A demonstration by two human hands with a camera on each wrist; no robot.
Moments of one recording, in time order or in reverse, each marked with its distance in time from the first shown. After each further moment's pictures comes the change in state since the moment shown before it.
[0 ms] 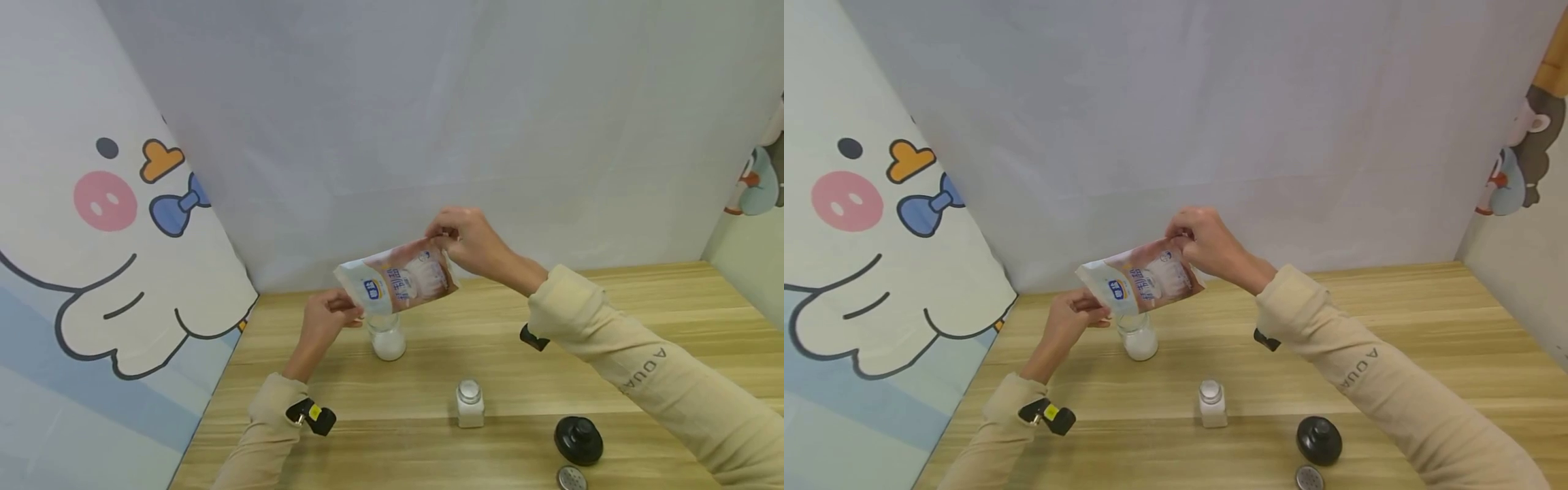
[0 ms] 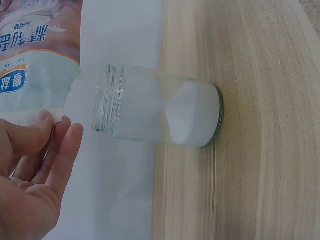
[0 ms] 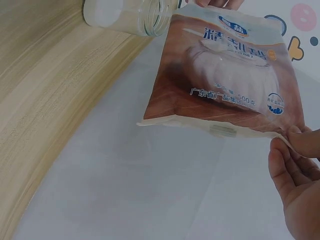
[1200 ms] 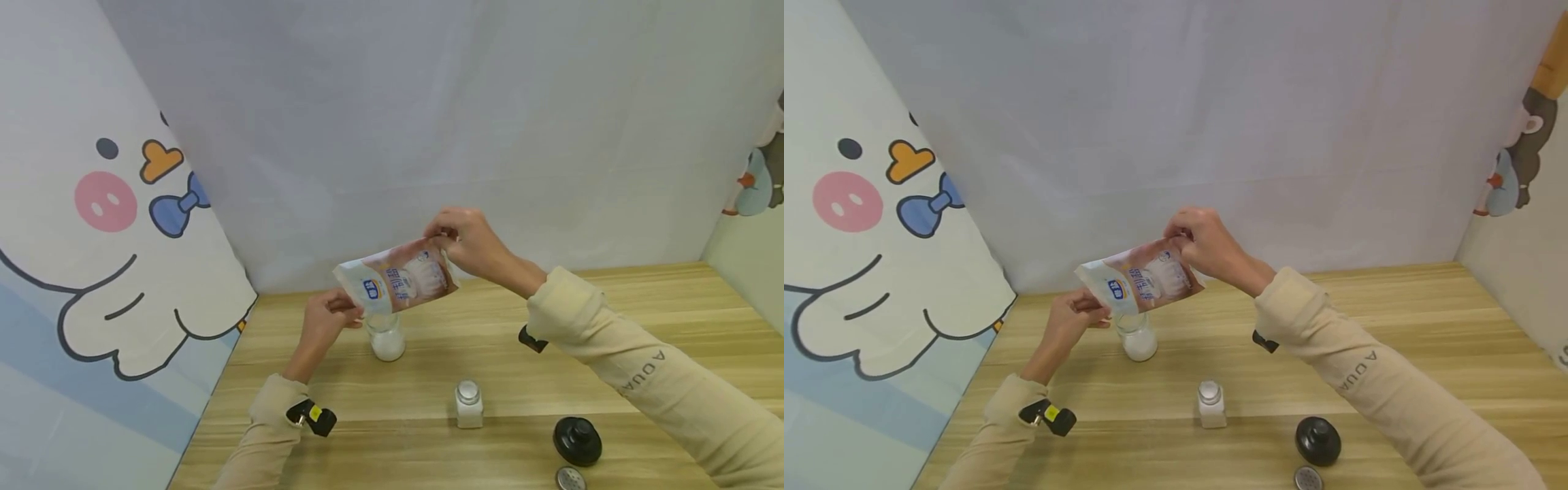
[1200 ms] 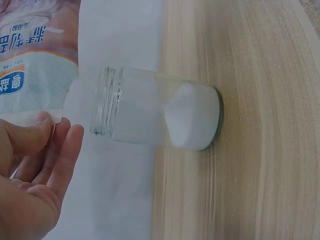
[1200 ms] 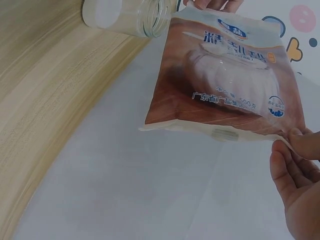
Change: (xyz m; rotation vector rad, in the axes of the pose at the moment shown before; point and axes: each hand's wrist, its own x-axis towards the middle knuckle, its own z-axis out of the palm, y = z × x) left_hand -0.016 0.025 0.002 0.015 -0.029 -0.015; right_hand -0.001 -0.003 0.002 -0.007 0.014 -0.003
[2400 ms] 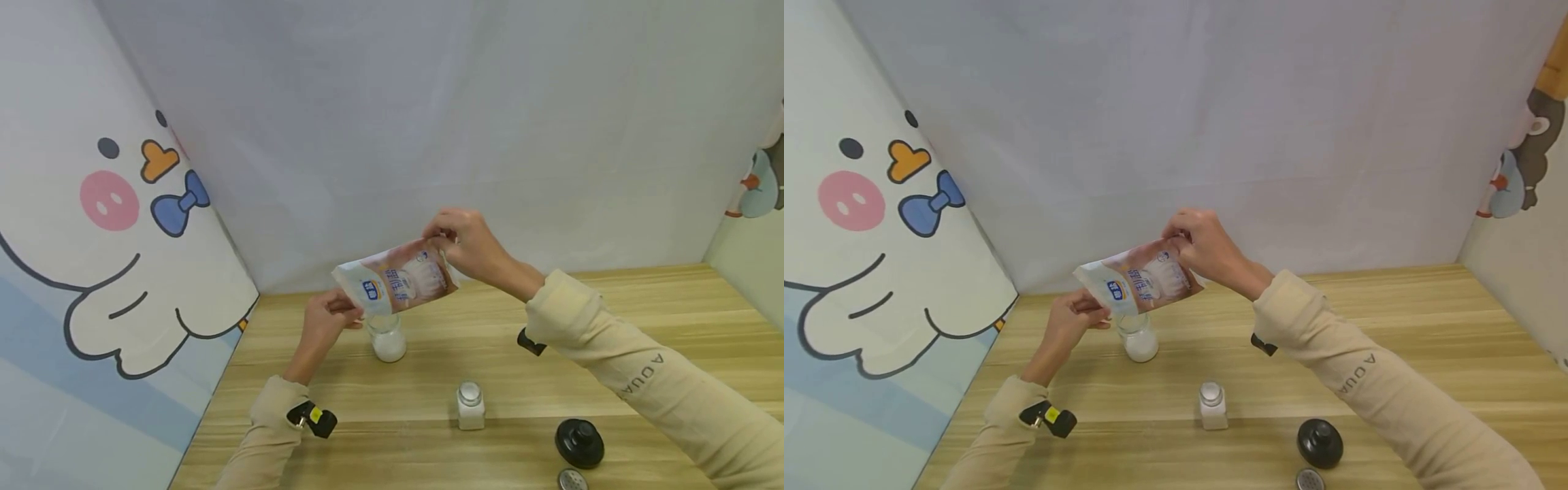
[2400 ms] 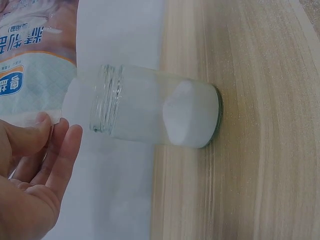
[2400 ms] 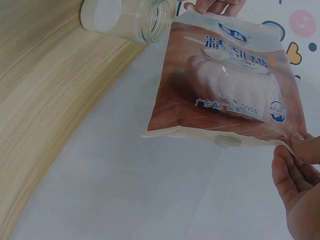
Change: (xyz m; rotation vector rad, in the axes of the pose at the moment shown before) left_hand 0.000 -0.002 0.000 -0.003 0.017 0.015; right_hand 0.001 -0.002 0.004 0.016 0.026 -0.002
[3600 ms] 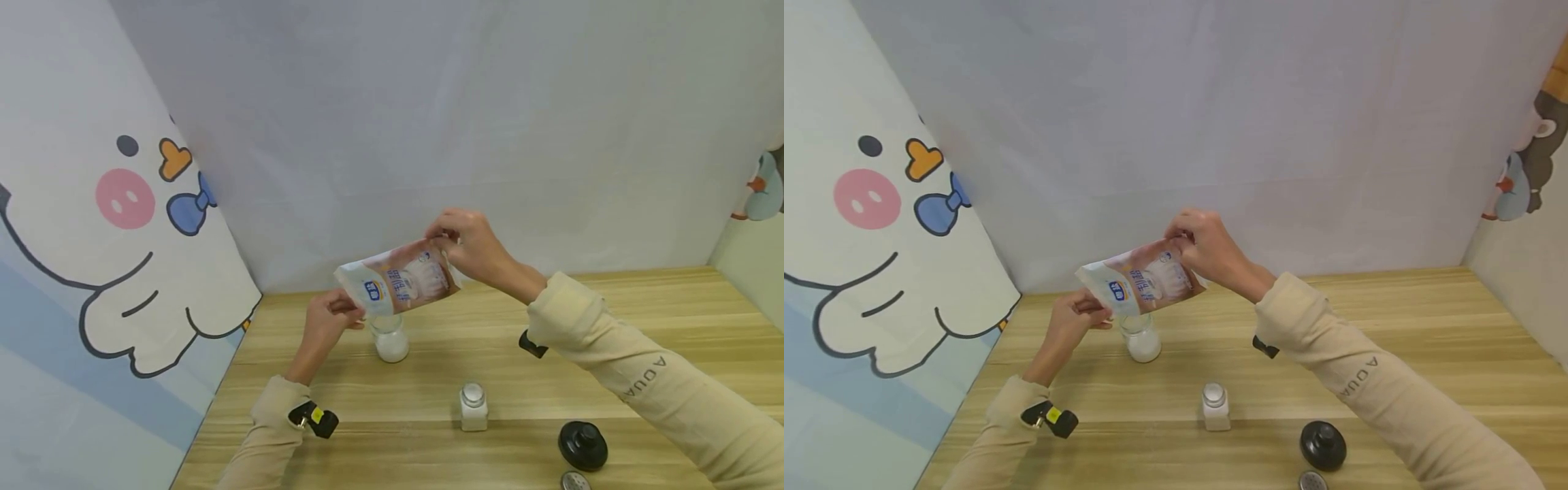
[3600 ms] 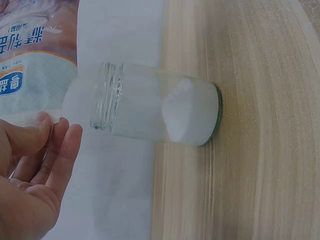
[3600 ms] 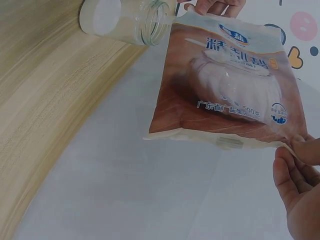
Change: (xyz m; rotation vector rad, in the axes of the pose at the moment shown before) left_hand 0.000 -0.002 0.001 -0.005 -0.011 0.014; right_hand -0.001 0.002 0.000 -0.001 0.032 -0.024
